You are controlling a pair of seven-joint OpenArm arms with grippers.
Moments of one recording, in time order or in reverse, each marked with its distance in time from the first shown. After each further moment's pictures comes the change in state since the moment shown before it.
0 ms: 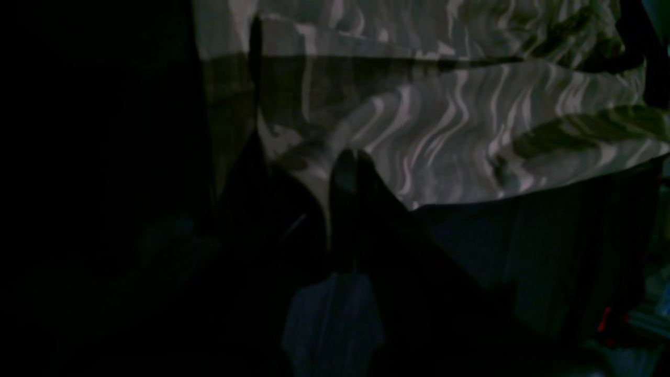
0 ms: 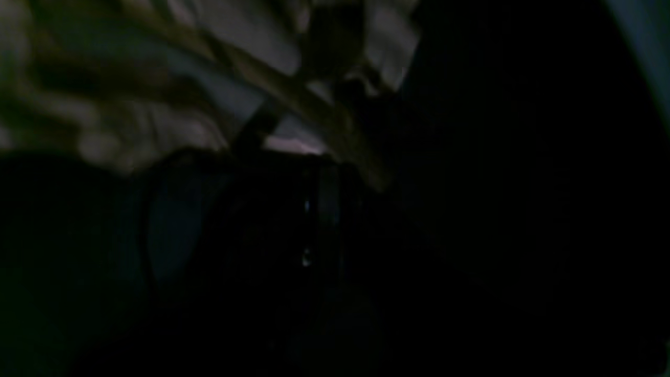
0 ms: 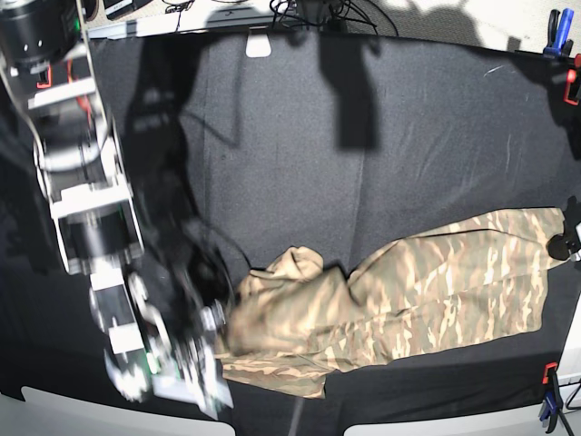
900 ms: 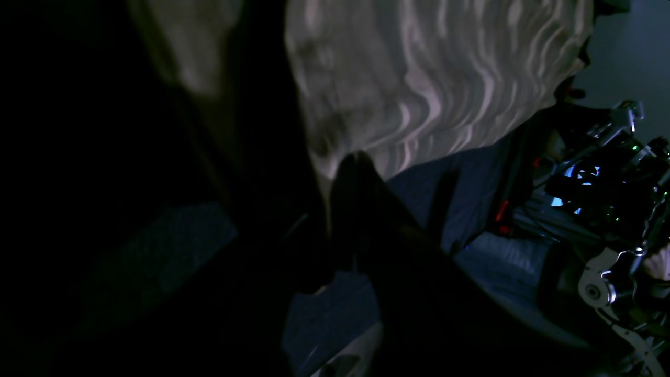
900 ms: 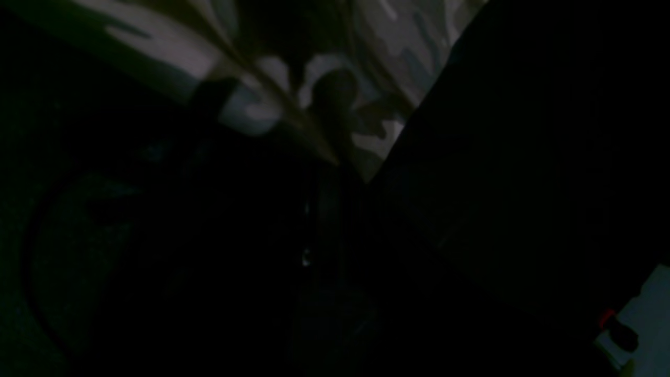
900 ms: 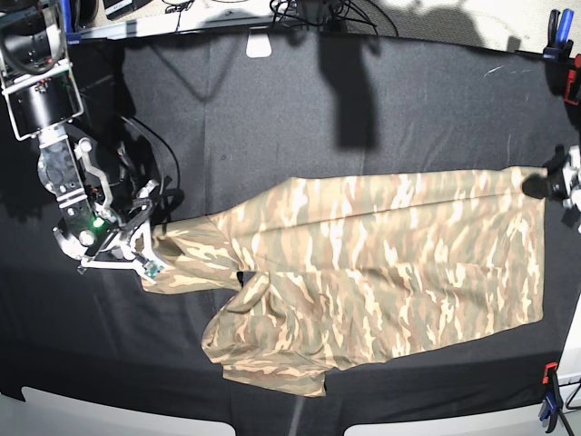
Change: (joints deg) left arm 10.7 0.0 0.0 0.1 -20.8 -0.2 18.6; right arm -24.7 17.1 -0.2 24.1 0.9 -8.7 -3.9
